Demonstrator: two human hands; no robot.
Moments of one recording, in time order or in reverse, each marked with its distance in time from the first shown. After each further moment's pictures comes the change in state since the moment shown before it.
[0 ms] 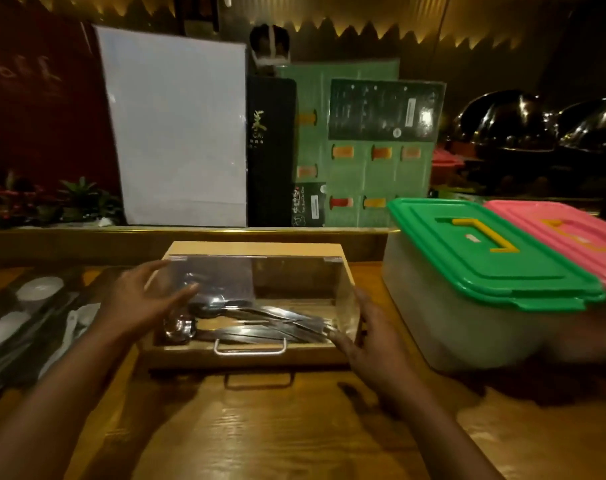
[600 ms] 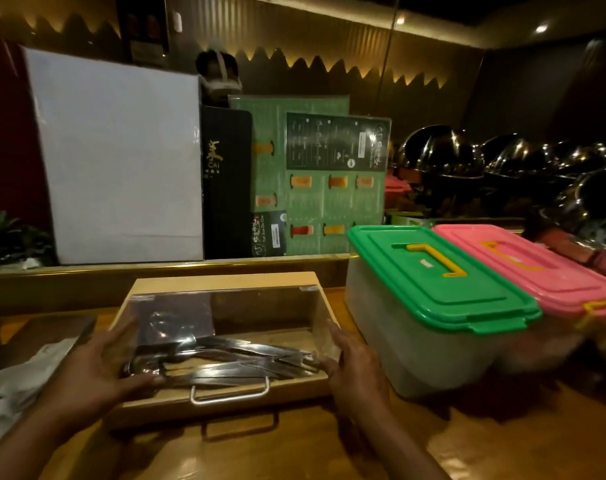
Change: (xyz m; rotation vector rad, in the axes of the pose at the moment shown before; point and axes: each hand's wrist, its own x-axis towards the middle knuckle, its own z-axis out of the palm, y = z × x) left_hand 0.005 -0.020 0.020 -0.048 -0.227 0.048; right_hand 0.016 -0.006 -0.004 -0.179 0.146 0.142
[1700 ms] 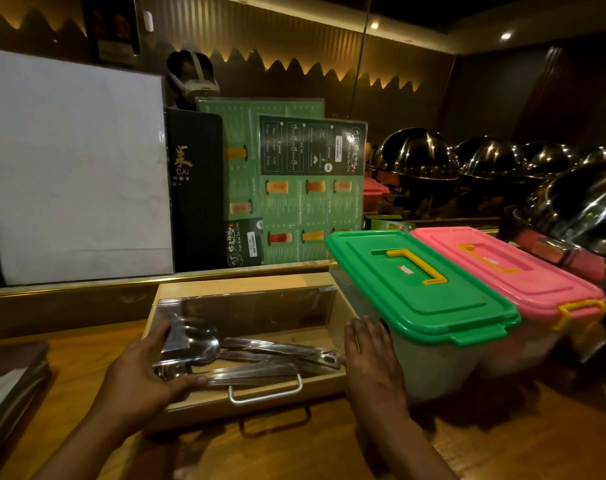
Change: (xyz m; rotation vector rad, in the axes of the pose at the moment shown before) left_hand 0.019 0.069 0.081 -0.074 0.028 0.062; right_hand 0.040 0.067 -0.010 -0.735 0.221 -0.217
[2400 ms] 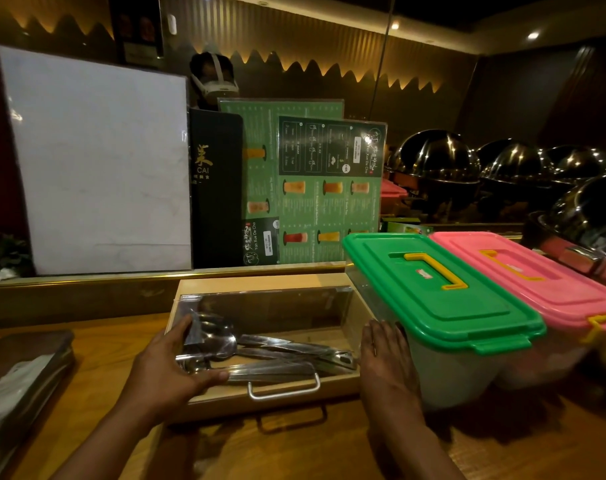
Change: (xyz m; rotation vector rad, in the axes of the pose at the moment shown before) left_hand 0.002 -0.002 0.006 0.013 0.006 -0.007; right_hand 0.005 0.000 0.009 -0.055 0.026 0.003
